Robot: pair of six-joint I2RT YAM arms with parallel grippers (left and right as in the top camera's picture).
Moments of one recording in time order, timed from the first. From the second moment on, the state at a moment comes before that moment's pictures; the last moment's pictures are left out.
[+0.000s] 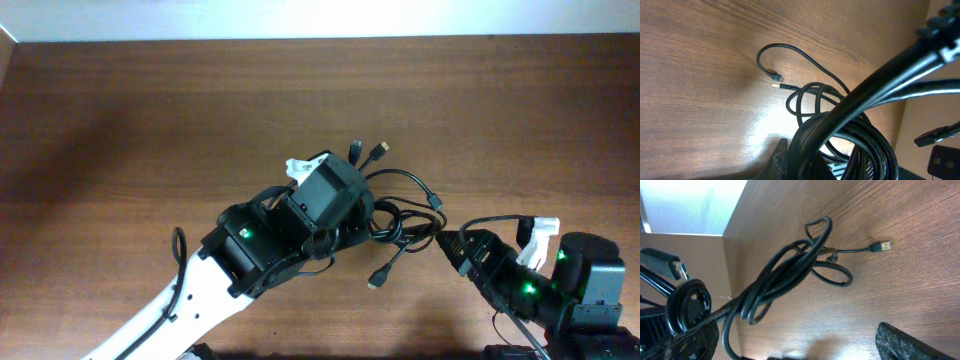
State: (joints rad) left arm -0.85 1.32 1.40 -1.00 0.04 -1.15; right arm -0.04 0.59 0.83 -1.03 -0.61 0.80
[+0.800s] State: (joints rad) left arm -0.93 1.32 1.40 -0.98 -0.25 -0.71; right arm -0.04 0.69 0.83 -1.10 -0.49 1.01
